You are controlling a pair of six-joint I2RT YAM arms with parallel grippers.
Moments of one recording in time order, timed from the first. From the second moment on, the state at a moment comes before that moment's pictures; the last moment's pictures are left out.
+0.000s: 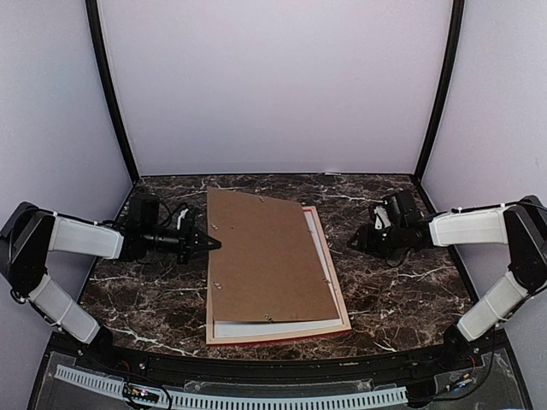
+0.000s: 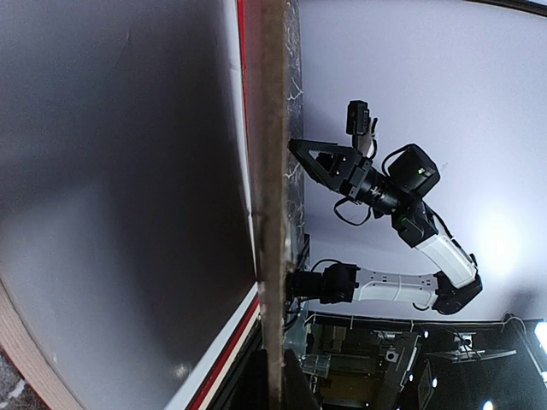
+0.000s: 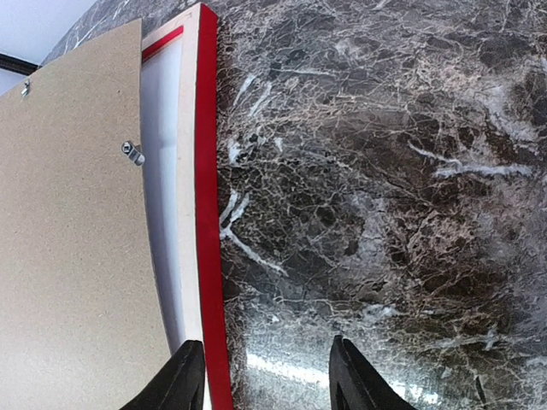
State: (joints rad) left arm -0.35 1.50 0.62 0.33 0.97 -1.03; right arm 0.42 1.51 0.75 -0.10 -0.25 0.57
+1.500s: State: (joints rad) left arm -0.38 1.62 0.66 0.41 1.01 -1.06; right arm 0.42 1.54 0.74 -0.08 -0.27 0.57
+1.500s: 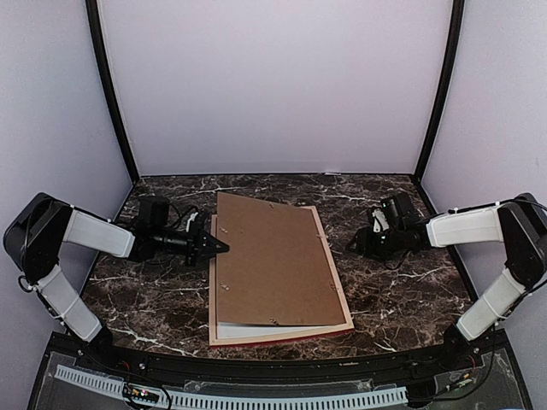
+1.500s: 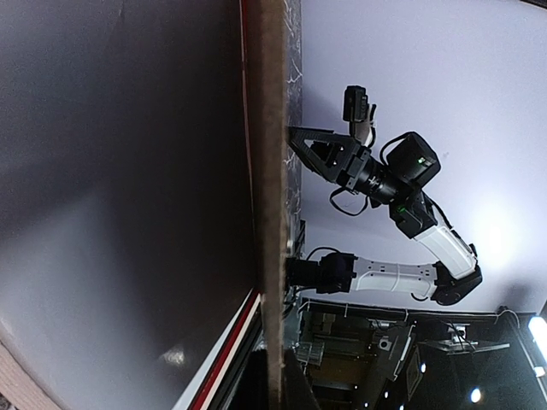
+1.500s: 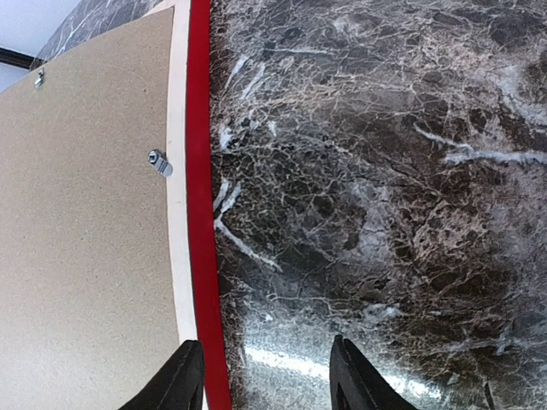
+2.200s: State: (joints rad) left arm -0.38 1.61 0.66 0.42 1.01 -1.07; right arm 0.42 1.56 0.74 -0.07 -0.29 0.57
